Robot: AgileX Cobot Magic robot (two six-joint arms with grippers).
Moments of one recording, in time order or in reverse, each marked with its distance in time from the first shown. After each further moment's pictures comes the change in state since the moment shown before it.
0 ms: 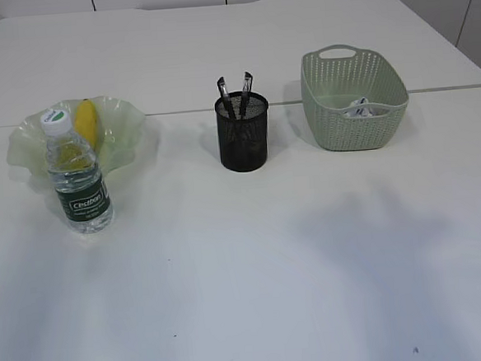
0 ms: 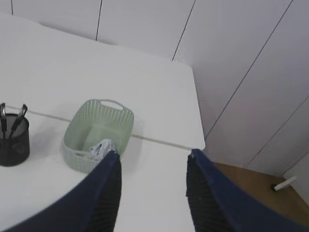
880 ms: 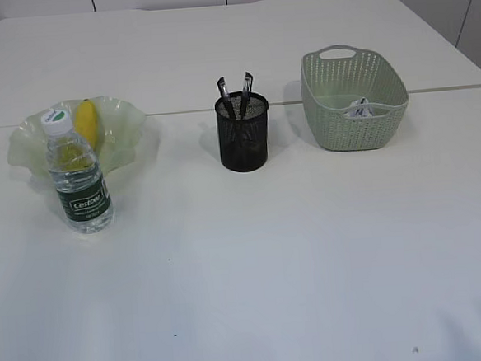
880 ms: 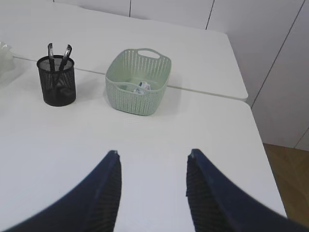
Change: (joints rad) left arm 0.000 -0.082 0.019 0.000 -0.073 0.000; right arm 0.000 -0.668 0.664 0.148 -0.039 0.003
